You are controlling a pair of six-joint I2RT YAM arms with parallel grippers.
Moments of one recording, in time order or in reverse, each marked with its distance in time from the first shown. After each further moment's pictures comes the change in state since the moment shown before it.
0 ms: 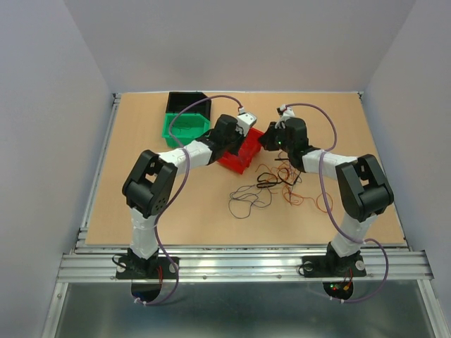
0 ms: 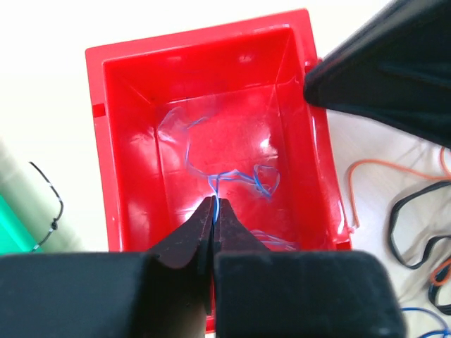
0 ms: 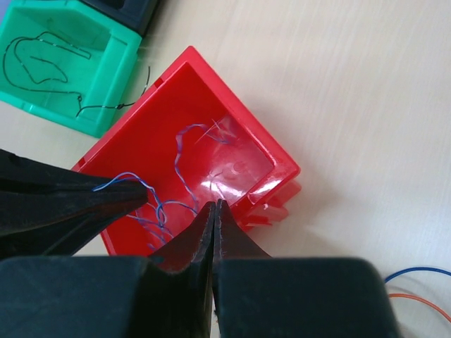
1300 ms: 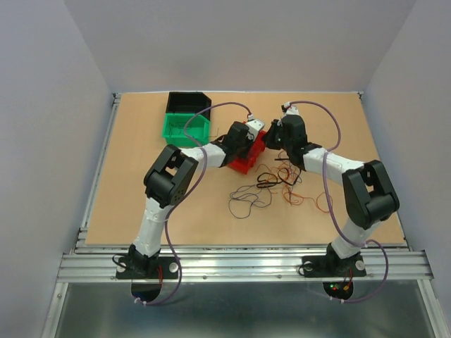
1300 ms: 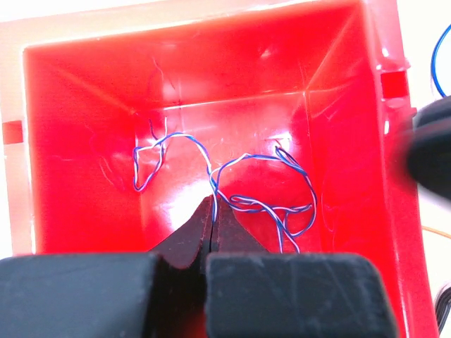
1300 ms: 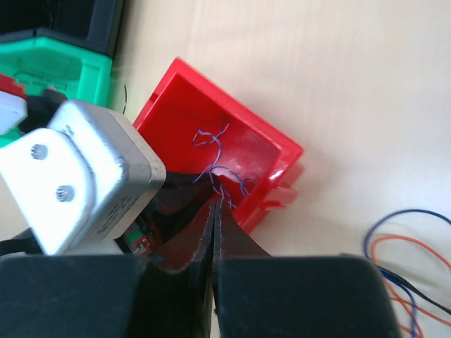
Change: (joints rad) left arm -0.036 0.227 0.109 0.097 -0.079 -0.040; right arm 0.039 -0.036 0.069 -0.191 0.197 0.121
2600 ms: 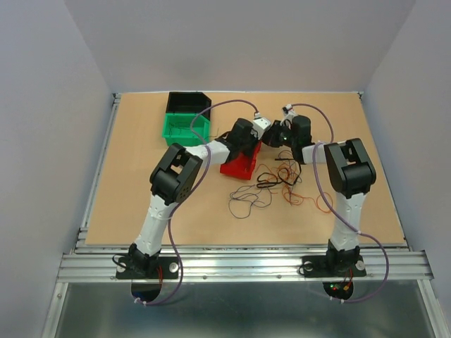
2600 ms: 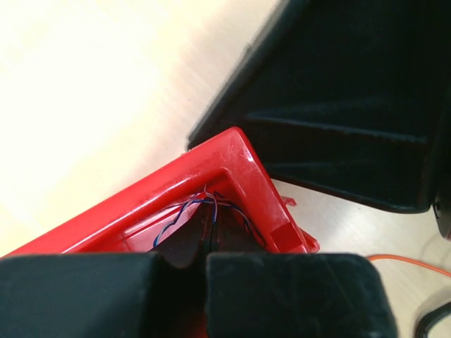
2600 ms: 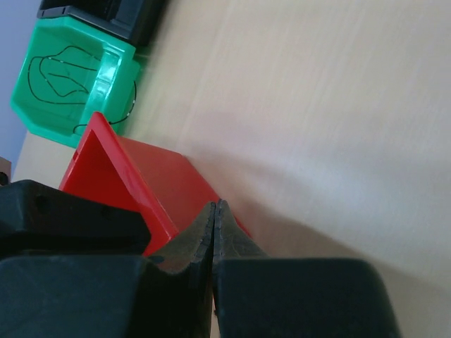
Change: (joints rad) left arm -0.010 0.079 0.110 0.003 0.095 0.037; right arm -0.167 0.338 0.083 0.372 -0.524 0.020
